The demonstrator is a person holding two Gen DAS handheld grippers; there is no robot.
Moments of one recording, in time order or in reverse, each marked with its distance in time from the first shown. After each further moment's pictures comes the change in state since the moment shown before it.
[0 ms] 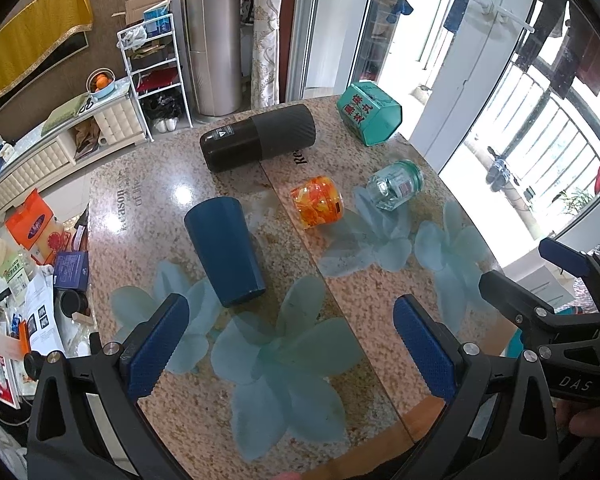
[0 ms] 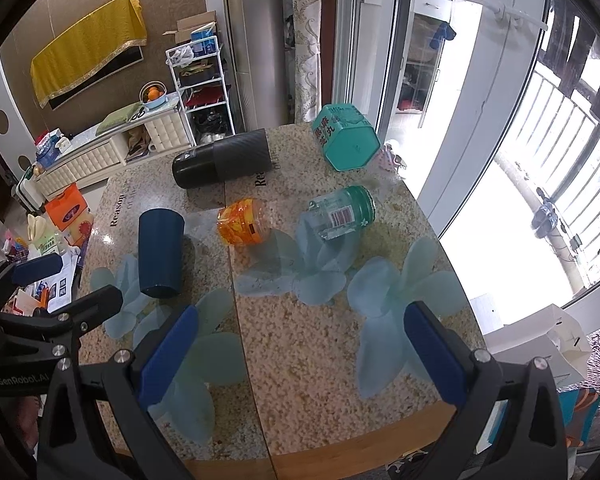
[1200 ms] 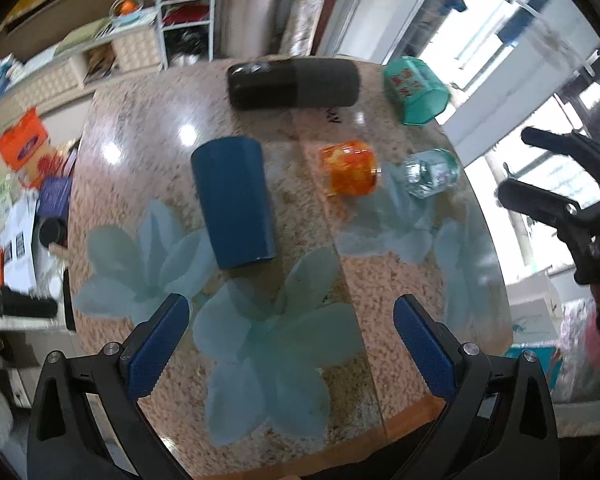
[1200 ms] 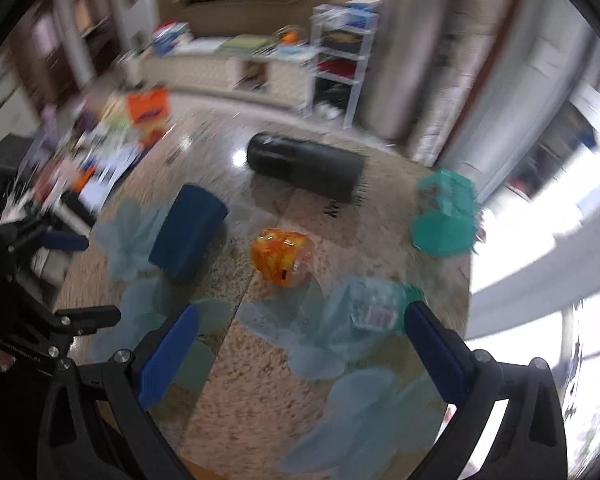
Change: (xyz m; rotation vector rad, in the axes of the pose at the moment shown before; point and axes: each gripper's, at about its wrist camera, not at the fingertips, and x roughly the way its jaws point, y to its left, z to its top) left arm 0.052 0.034 -0.005 -0.233 0.165 -0.036; right arm 0.064 0.016 0.088 -0.605 0.097 0.268
